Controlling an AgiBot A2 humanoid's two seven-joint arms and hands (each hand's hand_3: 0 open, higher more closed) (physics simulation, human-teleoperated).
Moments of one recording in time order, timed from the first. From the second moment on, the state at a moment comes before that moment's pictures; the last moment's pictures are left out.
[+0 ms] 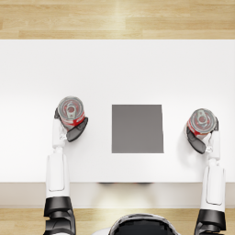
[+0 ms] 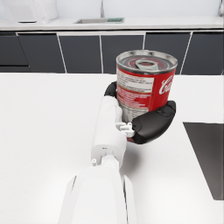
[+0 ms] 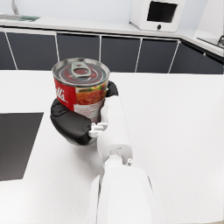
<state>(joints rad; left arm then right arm) 0.47 1.38 0.00 -1.10 1.42 -0.04 -0.01 0.30 -1.34 -0.09 1.28 1.47 0.06 0.01</state>
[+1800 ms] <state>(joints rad) 0.26 1.42 0.05 -1.51 1.42 0.00 0.00 0.61 -1.52 0.33 1.43 1.47 -0.08 -0.34</state>
